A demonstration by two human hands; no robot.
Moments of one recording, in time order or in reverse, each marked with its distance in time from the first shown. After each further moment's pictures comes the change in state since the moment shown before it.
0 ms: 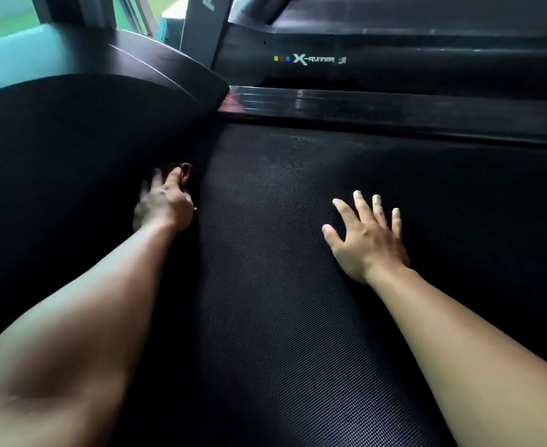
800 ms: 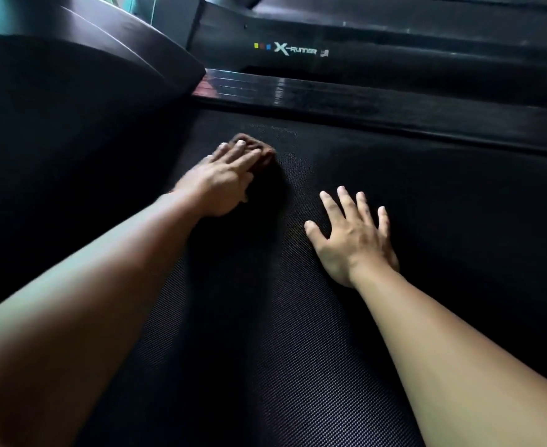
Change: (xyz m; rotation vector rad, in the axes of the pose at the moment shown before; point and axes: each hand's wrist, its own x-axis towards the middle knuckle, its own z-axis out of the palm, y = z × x) left_hand 0.004 0.094 0.031 0.220 -0.125 0.862; right_hand 0.007 -0.002 0.004 -0.058 0.005 0.051
